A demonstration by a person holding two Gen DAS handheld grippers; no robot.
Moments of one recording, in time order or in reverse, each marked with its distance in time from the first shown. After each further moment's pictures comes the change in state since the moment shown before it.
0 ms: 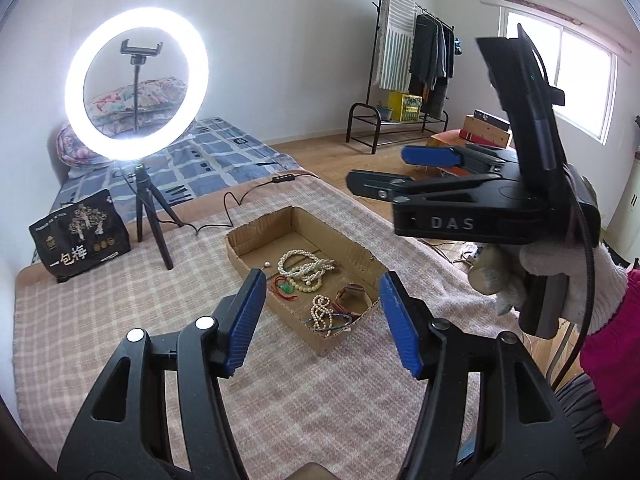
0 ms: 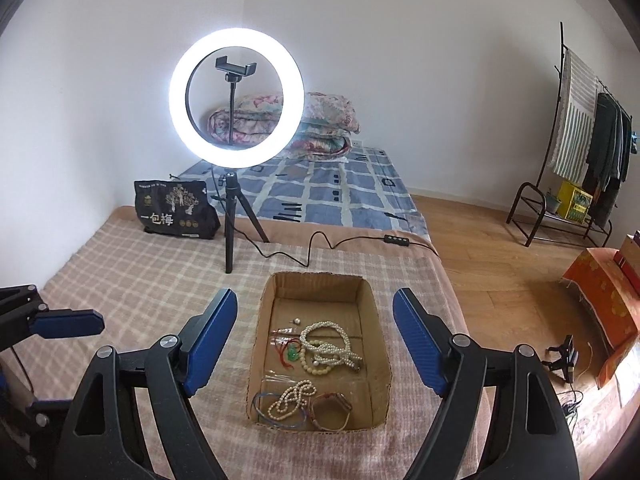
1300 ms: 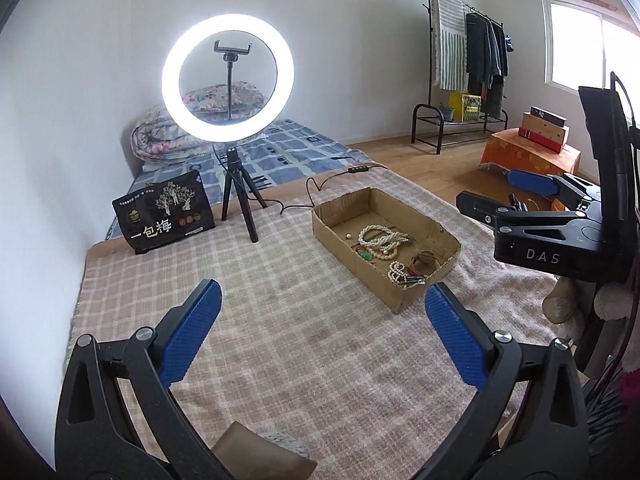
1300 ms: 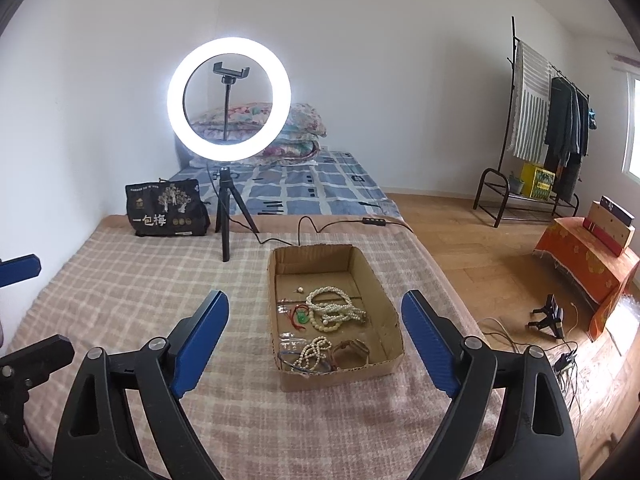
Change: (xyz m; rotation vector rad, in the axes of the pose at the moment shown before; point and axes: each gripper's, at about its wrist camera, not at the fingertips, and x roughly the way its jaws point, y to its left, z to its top) left arm -0.056 0.023 -0.055 -0.019 -0.020 0.261; right arm -0.042 0.045 -0.057 0.090 -0.053 -0.134
